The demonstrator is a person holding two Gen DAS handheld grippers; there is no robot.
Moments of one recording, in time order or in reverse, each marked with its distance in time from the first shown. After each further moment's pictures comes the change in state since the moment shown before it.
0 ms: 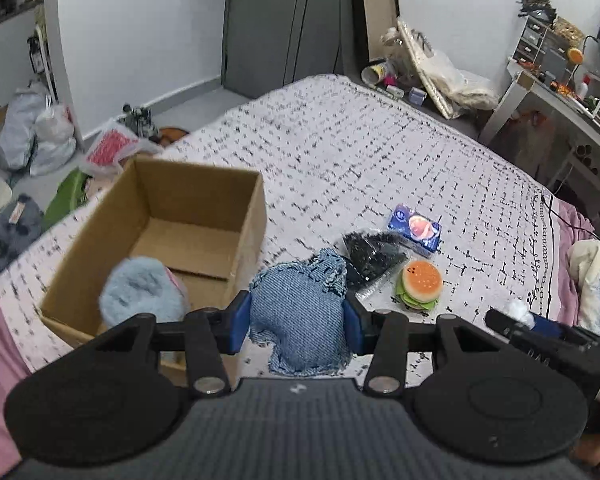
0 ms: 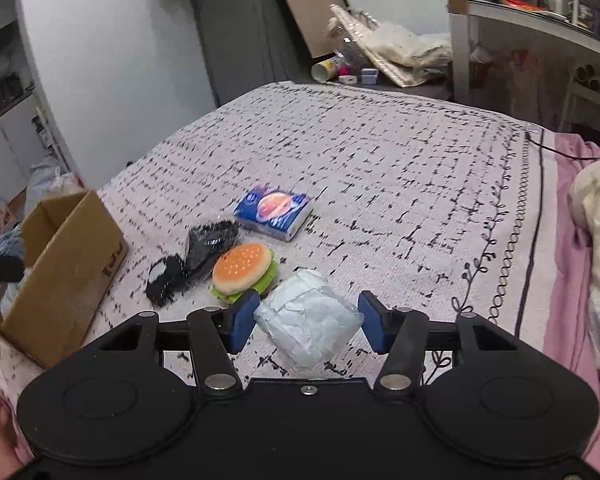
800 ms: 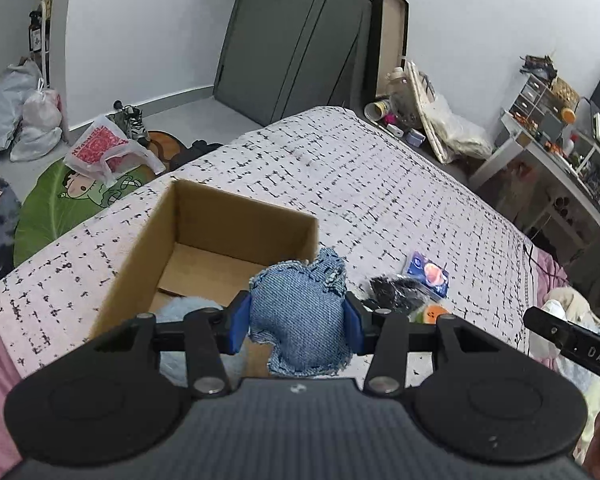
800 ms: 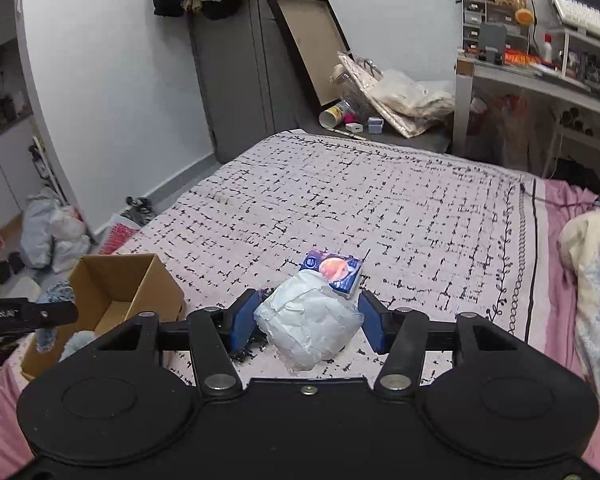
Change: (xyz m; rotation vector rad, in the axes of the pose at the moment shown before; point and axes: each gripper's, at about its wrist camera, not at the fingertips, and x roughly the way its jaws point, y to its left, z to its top) left arm 0.004 0.095 0.024 -0.109 -0.049 -0.141; right arm -0.050 0.090 0.038 -0.001 -0.090 -0.070
